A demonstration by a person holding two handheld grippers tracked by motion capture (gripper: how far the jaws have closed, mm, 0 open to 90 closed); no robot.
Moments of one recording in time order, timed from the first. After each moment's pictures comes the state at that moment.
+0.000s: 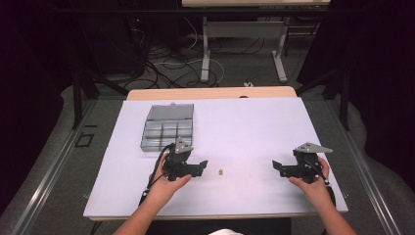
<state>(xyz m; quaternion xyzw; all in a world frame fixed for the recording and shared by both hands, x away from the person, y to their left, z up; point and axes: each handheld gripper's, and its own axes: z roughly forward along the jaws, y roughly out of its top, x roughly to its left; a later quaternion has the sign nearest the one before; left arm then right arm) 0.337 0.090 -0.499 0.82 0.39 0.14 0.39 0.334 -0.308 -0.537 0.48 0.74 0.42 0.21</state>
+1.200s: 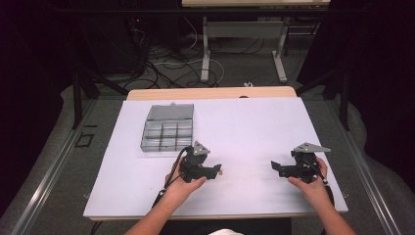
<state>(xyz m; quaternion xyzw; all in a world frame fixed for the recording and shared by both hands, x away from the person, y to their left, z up) 0.340 0.049 -0.518 0.84 0.37 0.11 0.38 0.338 -0.307 -0.542 0.48 0.74 0.42 0.19</state>
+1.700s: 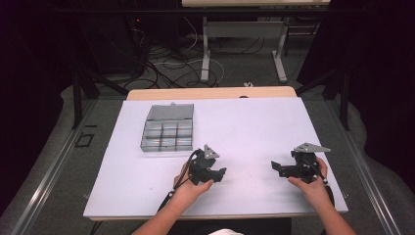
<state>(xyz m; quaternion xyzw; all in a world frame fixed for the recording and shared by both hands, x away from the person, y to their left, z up) 0.340 0.026 -0.533 0.86 0.35 0.12 0.35 0.338 -0.308 -0.543 0.48 0.75 0.41 0.19</state>
